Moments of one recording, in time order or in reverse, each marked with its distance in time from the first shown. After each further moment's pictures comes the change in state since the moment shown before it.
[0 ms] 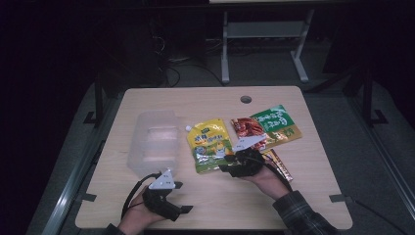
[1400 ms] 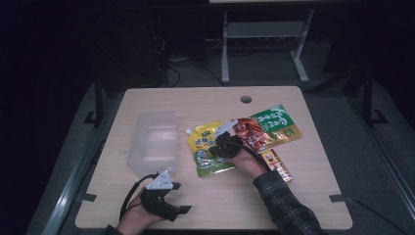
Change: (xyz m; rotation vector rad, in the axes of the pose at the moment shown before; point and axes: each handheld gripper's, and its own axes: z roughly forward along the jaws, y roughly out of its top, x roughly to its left) left arm 0.000 -0.003 -0.003 0.003 0.000 -0.026; right arm -0.037 0.034 0.073 0.130 -0.029 -0.077
